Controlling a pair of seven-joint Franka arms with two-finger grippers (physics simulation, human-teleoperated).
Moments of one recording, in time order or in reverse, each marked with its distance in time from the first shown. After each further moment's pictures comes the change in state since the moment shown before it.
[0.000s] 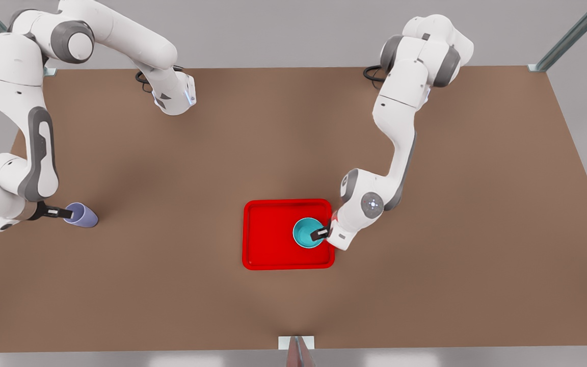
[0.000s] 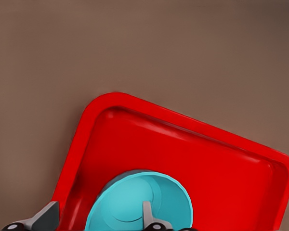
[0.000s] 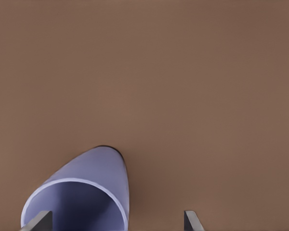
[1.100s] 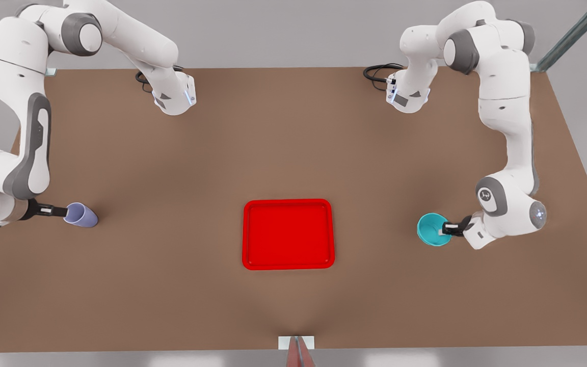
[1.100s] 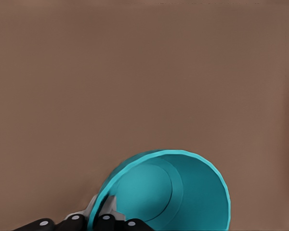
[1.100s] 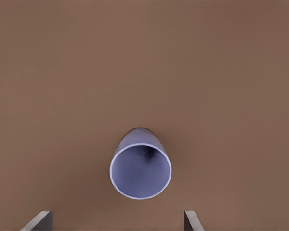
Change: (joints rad) left arm 0.517 -0.214 -0.027 -0.222 0.089 -0.253 0.889; right arm 0.096 -0.073 0.000 0.127 0.000 -0.278 0.074
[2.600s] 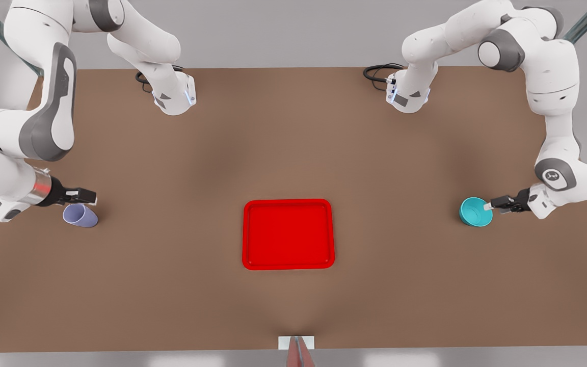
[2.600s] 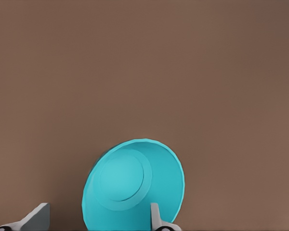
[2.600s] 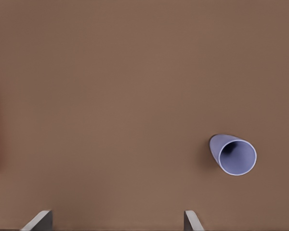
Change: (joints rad) left arm 0.460 -0.017 0.008 -0.146 -0.090 -0.045 0.458; right arm 0.268 -0.186 -0.003 0.149 0.140 -0.225 0.098
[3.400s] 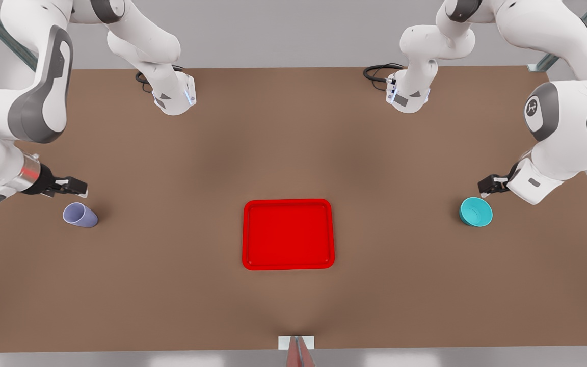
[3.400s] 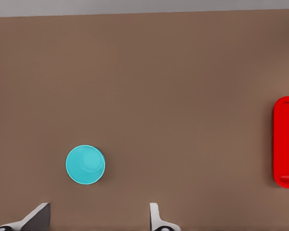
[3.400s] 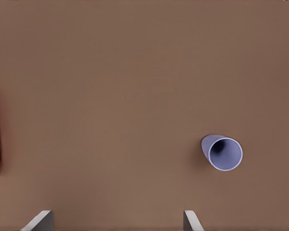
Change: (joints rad) left arm -0.410 -0.335 -0.103 0.456 0.581 -0.484 -0.854; right arm -0.001 -0.070 -0.005 -0.004 -0.007 -0.008 0.005
